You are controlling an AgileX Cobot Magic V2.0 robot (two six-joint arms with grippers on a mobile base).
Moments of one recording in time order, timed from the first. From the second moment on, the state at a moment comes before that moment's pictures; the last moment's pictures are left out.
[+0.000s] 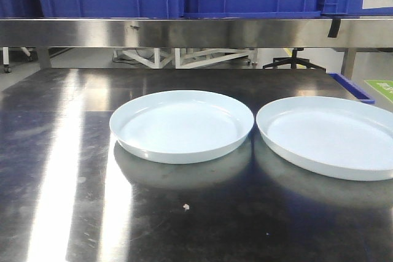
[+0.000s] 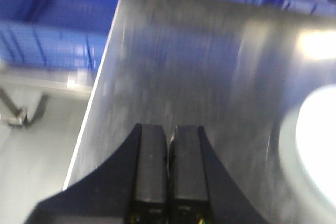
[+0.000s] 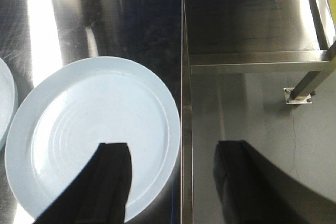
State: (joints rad) left arm -0.12 0.86 -0.59 0.00 0.39 -0.15; right arm 0.02 0.94 -0.75 0.01 0.59 0.17
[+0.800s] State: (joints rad) left arm -0.12 0.61 -0.38 0.04 0.41 -0.15; right arm 0.02 0.94 -0.74 0.01 0.60 0.17
